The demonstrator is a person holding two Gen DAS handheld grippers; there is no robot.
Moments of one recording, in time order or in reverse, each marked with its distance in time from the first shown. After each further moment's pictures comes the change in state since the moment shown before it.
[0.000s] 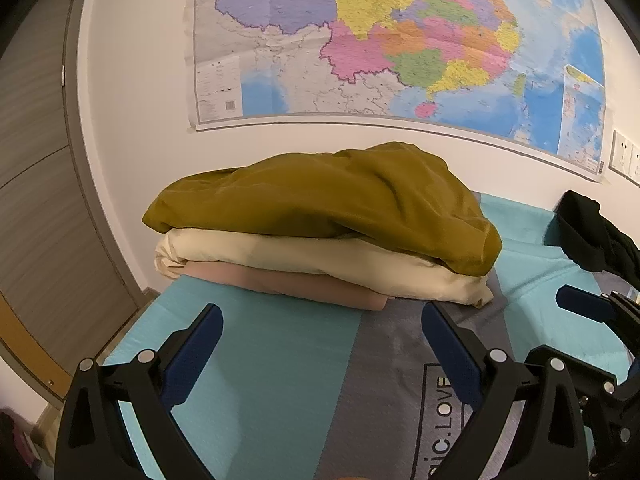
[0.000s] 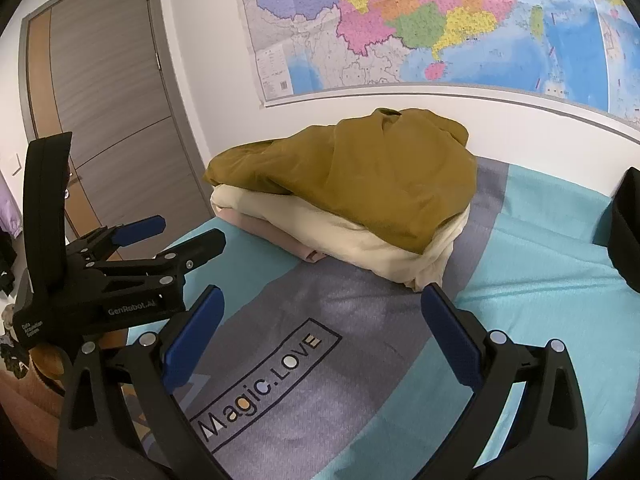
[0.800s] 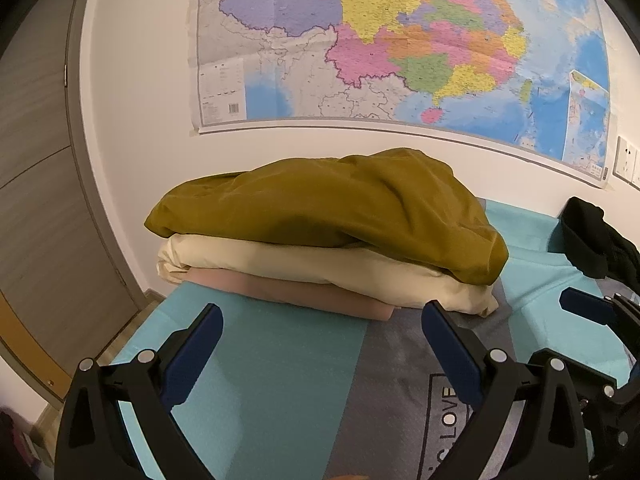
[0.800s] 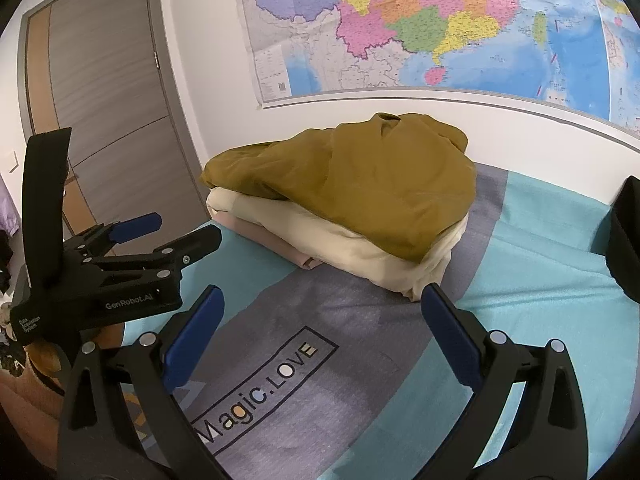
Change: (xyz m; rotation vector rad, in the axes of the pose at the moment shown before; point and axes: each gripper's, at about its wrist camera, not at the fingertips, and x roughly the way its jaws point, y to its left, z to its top) left arm 0.003 0.004 0.007 -0.009 -0.012 0.009; right arm 0.005 -0.004 0.007 -0.020 0.000 -0.004
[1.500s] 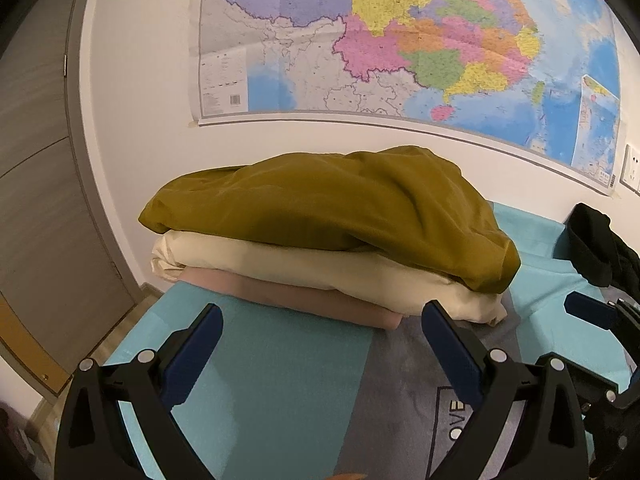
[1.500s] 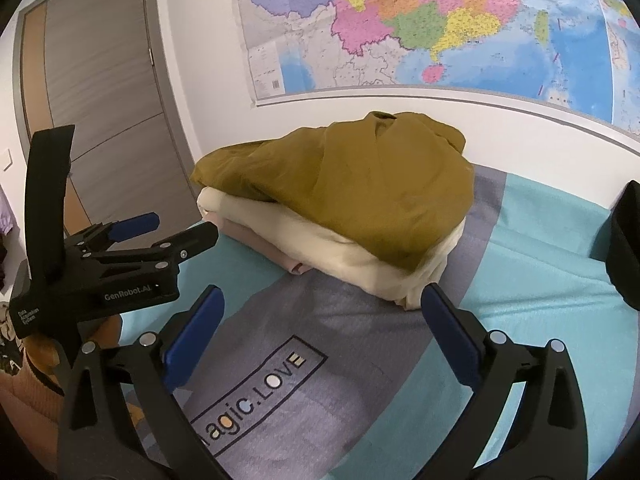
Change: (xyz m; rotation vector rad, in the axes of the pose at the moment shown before) left arm 0.017 0.006 0.005 -0.023 0.019 -0.003; right arm 0.011 -0.004 0.004 -0.006 0.005 -0.021
